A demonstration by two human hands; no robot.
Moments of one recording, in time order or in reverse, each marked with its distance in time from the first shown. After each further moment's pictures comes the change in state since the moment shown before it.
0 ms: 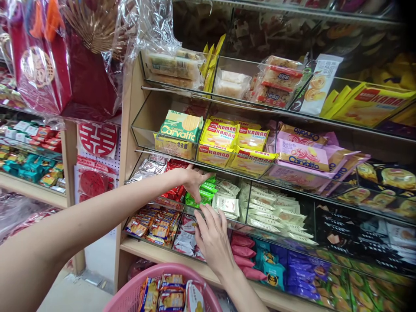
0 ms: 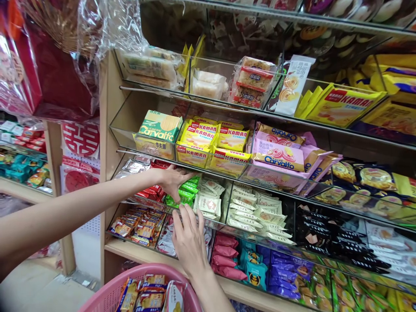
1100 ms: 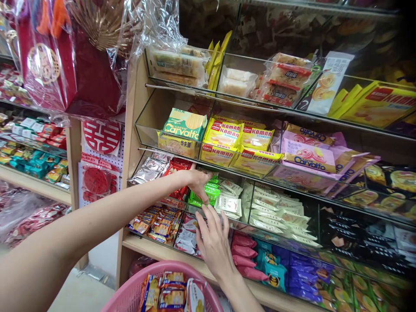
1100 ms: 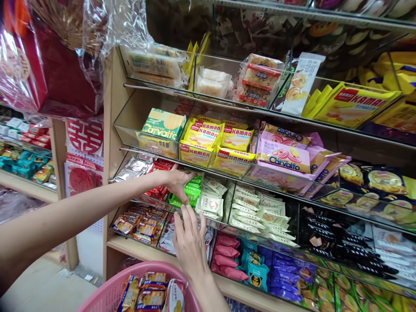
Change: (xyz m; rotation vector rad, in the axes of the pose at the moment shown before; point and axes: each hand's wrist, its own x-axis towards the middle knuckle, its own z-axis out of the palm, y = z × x) left_hand 0.005 0.004 0.007 -0.087 -0.020 -0.030; right_hand -0.007 -0.006 0.005 -0.010 0.040 -0.004
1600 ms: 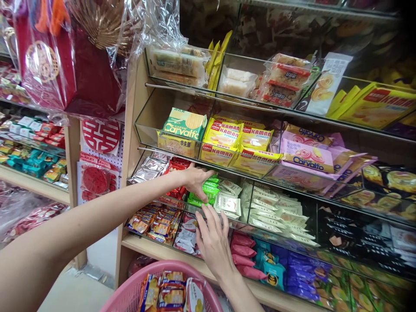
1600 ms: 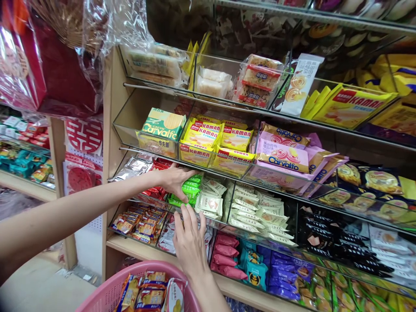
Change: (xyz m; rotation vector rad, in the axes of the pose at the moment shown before) left_hand -0.008 -0.011 0.005 0.005 0.213 0.132; right_hand -0.004 0.001 0.003 0.002 -0.005 -0.001
